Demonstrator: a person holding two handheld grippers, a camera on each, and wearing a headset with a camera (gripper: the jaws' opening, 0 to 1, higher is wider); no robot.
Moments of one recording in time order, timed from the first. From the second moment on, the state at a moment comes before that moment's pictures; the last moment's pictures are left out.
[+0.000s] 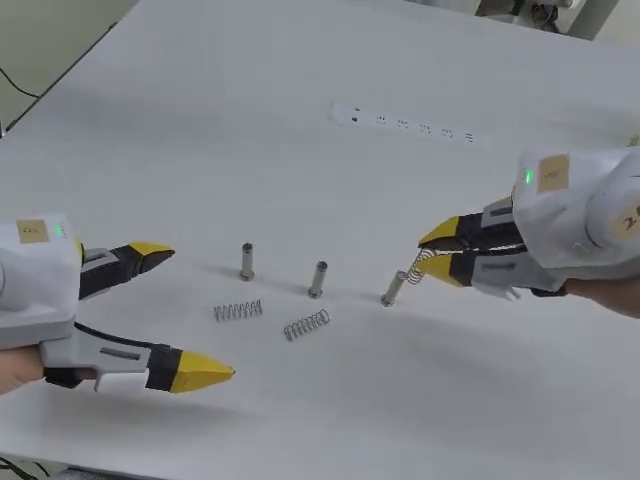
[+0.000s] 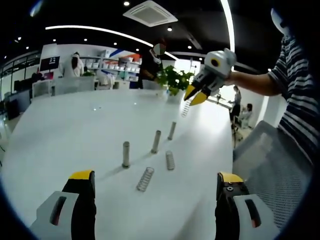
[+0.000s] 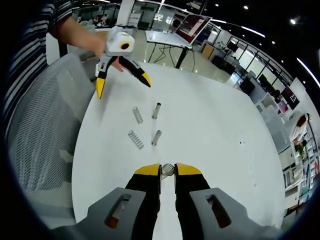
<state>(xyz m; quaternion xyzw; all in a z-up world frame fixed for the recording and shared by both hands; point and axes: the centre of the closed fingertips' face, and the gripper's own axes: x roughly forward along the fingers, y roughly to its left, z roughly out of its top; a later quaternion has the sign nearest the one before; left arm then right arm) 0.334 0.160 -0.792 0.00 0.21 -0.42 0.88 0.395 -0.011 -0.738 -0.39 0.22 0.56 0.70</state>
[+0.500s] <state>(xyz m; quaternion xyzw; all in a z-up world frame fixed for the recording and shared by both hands) 0.335 0.163 -0.787 0.01 0.21 -0.41 0.89 0.407 -0.008 -0.743 -0.37 0.23 0.55 0.71</state>
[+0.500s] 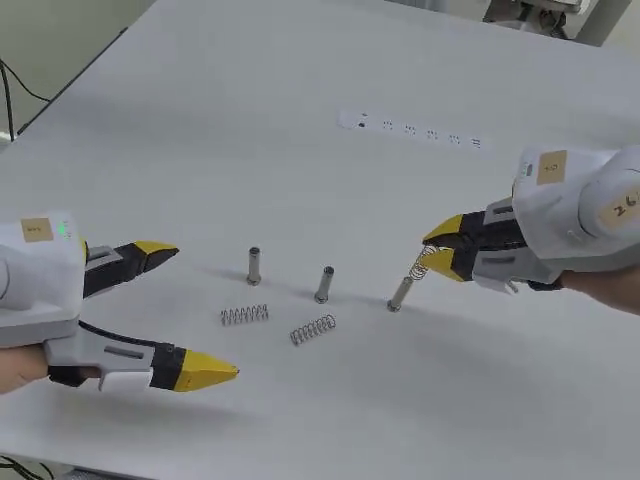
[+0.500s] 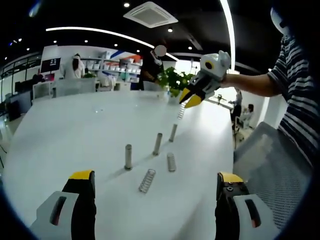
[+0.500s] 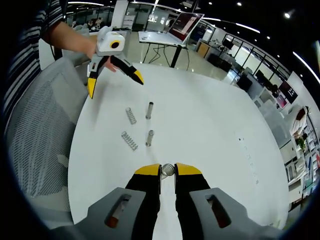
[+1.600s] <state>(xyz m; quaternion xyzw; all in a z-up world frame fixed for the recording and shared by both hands) 0.335 0.162 -0.787 0.00 0.21 -0.41 0.89 0.412 -0.008 -0.753 -0.36 0.23 0.55 0.72</state>
